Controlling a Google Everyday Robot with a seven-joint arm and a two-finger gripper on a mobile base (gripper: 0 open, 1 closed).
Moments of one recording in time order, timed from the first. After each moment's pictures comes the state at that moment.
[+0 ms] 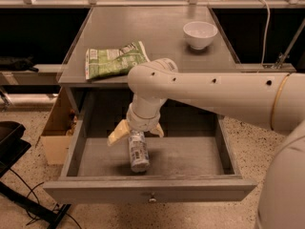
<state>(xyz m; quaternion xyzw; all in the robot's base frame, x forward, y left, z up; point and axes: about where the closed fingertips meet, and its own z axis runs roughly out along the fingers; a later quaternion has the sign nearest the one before) 0.532 0.053 0.662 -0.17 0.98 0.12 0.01</state>
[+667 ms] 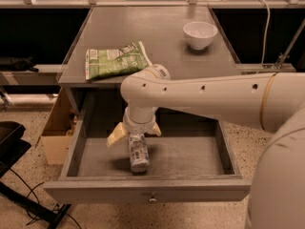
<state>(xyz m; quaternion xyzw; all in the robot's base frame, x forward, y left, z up) 0.549 0.060 0.644 -0.17 0.98 0.09 0.06</state>
